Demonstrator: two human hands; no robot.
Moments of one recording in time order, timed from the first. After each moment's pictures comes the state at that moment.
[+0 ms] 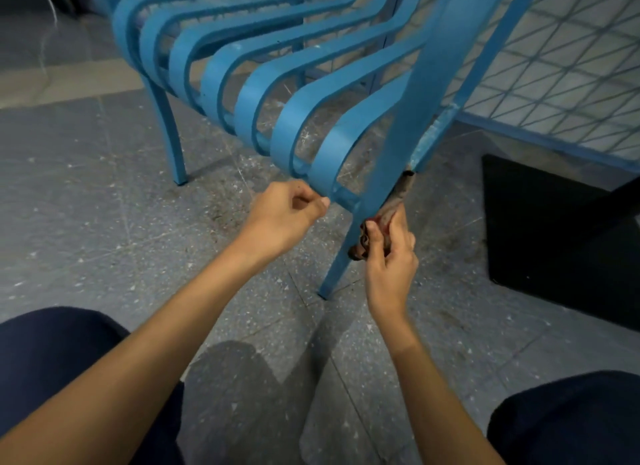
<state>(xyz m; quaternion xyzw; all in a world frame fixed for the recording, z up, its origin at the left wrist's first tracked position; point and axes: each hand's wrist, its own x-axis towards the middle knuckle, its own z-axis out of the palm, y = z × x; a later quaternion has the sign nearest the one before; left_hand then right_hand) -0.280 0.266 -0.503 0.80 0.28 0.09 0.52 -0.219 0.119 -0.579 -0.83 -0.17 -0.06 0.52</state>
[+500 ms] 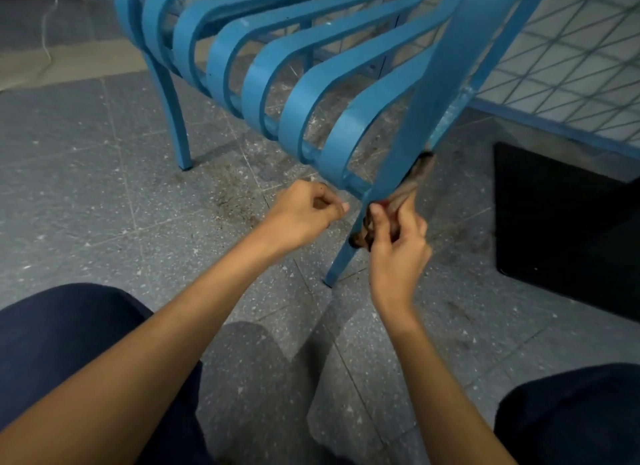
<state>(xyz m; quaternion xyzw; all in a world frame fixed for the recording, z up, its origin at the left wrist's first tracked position) -0.275 0.258 -0.516 0.81 0.24 0.03 0.53 -0.225 0.128 -0.565 -0.83 -0.13 -0.08 0.54</state>
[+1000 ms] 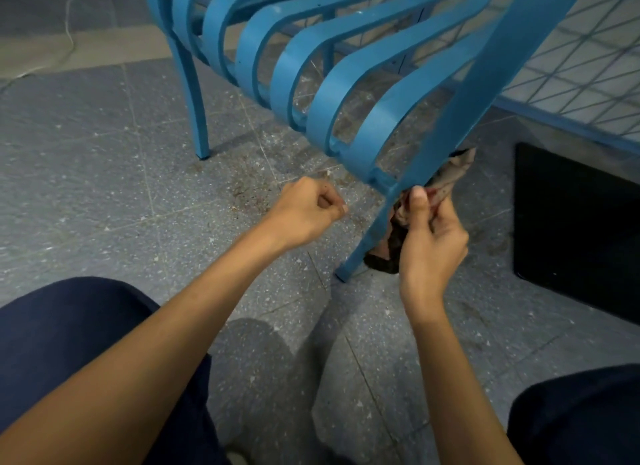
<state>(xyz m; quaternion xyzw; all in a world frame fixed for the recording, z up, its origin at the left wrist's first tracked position) -0.290 0.278 -0.523 0.85 0.25 0.02 0.46 -0.229 0.130 -0.545 -0.79 -0.07 -0.06 0.61</state>
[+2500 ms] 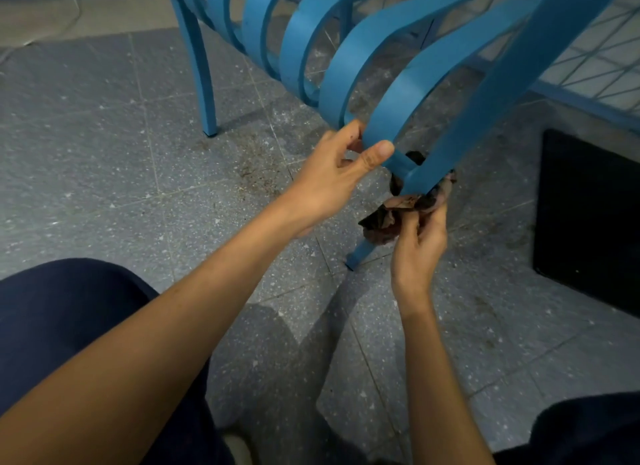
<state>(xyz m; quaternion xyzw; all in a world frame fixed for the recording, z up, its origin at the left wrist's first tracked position) -0.275 0.269 -0.522 0.74 0.17 0.13 0.64 -0.223 0.136 -0.602 -0.74 -0.13 0.00 0.66</state>
